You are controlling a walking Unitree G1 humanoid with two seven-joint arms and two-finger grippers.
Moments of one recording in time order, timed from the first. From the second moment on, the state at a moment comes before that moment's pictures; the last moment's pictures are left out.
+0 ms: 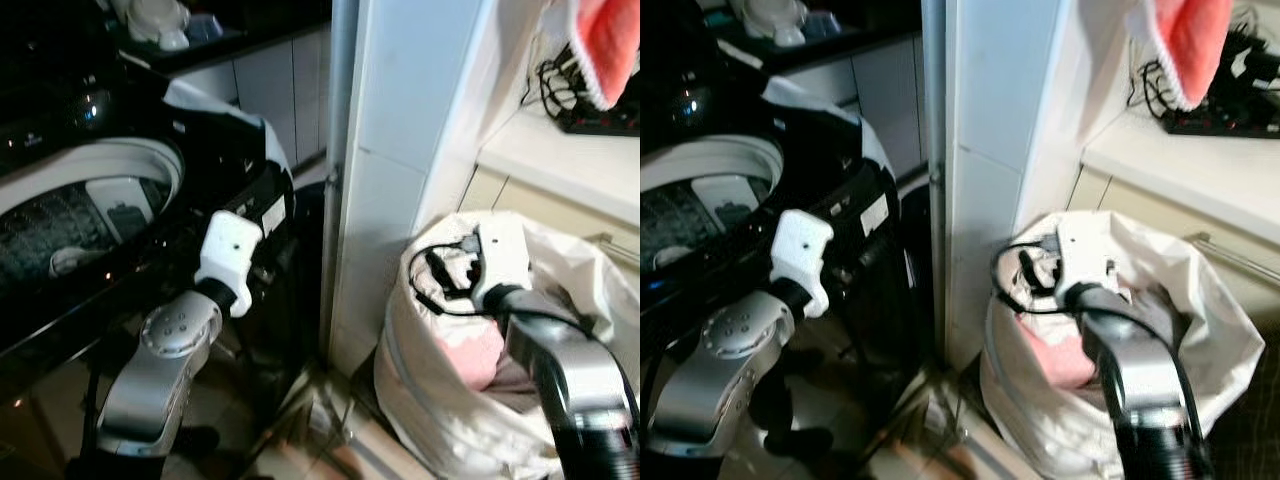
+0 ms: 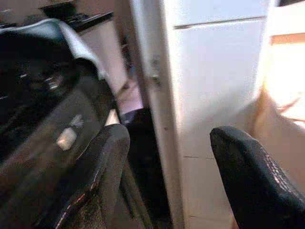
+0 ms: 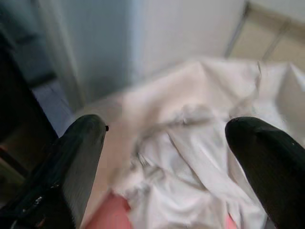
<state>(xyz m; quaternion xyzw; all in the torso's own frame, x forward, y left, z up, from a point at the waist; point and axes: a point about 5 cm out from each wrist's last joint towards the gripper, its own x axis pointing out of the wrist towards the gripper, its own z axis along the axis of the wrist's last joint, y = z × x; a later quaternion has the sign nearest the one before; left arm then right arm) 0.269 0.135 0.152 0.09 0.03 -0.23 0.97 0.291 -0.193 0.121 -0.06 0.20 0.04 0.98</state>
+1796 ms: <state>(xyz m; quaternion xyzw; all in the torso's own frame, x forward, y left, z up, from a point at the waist) 0.212 0.173 0.197 0.16 0.09 -0.32 0.93 0.340 -0.275 0.076 -0.20 0.28 -0.20 0.92</state>
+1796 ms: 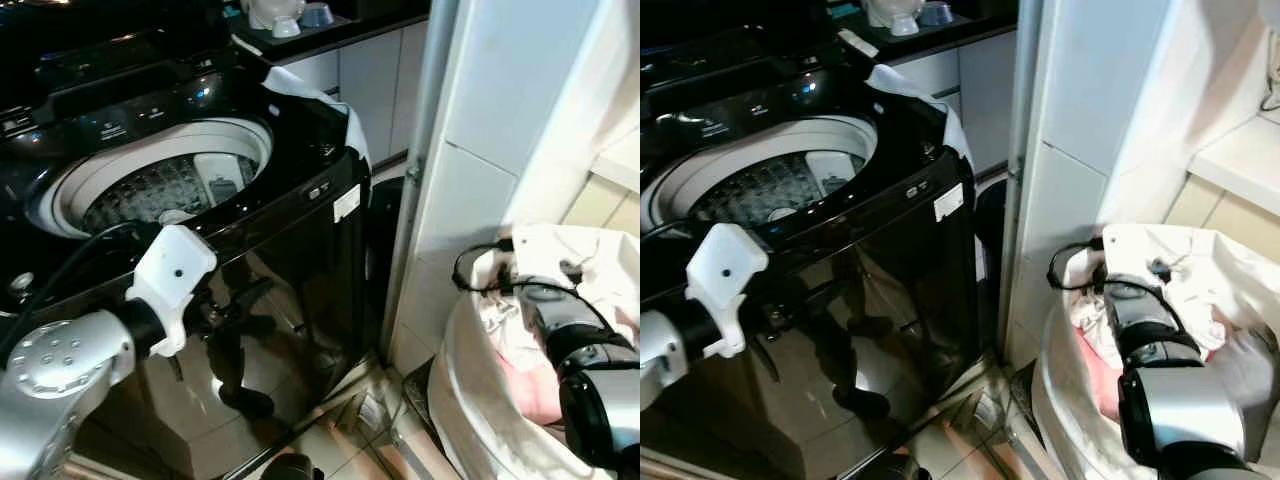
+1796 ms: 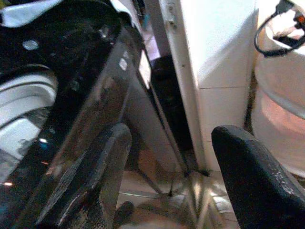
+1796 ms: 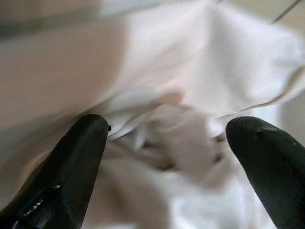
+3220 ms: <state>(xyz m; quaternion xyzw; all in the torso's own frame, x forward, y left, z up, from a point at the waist) 0.212 0.164 0.192 0.17 0.10 -0.37 0.91 0.311 -0.286 0.042 -0.13 0.35 -0.18 0.91</state>
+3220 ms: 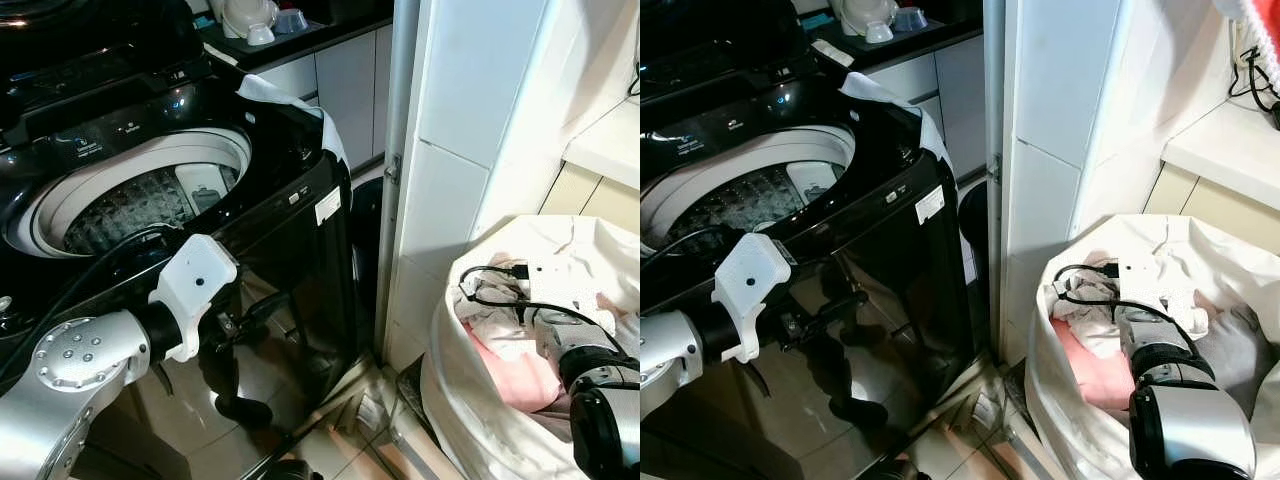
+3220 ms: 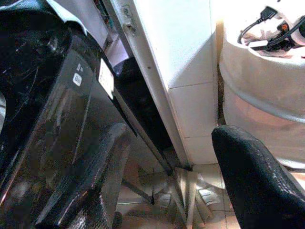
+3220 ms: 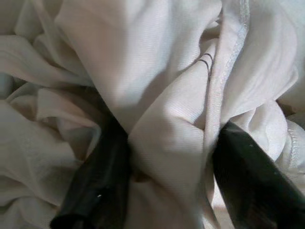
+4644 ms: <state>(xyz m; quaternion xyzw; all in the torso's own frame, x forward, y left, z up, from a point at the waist) 0.195 0.190 0.204 0.20 0.12 -0.31 0.92 0.314 -0.284 0.044 -0.11 0.33 -0.19 0.92</state>
